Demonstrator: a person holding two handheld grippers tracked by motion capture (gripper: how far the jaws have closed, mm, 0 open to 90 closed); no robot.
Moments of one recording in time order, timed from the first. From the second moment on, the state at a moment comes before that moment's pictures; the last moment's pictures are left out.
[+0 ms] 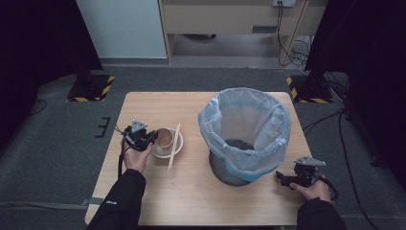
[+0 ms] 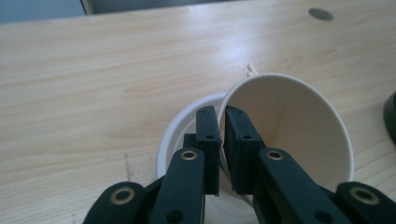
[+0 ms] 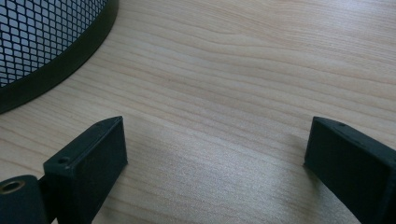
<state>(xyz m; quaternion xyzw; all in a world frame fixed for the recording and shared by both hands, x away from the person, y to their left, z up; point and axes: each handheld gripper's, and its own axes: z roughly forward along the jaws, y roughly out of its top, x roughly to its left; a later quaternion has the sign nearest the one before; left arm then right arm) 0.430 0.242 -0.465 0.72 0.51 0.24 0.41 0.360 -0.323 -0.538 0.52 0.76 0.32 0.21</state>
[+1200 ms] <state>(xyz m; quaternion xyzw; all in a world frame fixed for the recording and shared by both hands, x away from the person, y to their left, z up) 0.357 0.270 -0.318 0.58 0.42 0.32 0.62 0.360 -0.323 -0.538 0.51 0.77 0.33 0.21</state>
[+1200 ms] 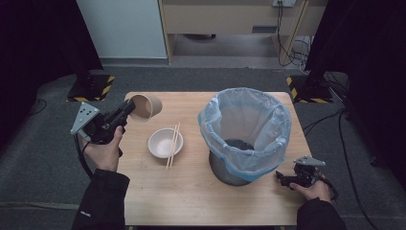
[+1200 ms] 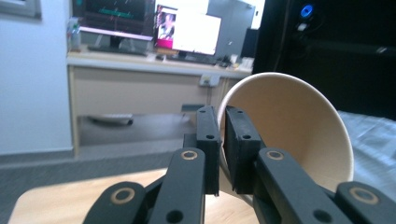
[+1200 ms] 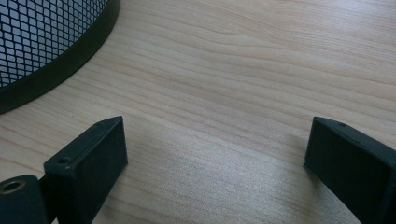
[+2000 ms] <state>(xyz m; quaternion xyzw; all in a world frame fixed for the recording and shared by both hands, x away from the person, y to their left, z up) 0.338 0.222 -0.245 0.56 0.33 0.33 0.68 0.360 -0.322 -0.538 0.51 0.77 0.33 0.21</state>
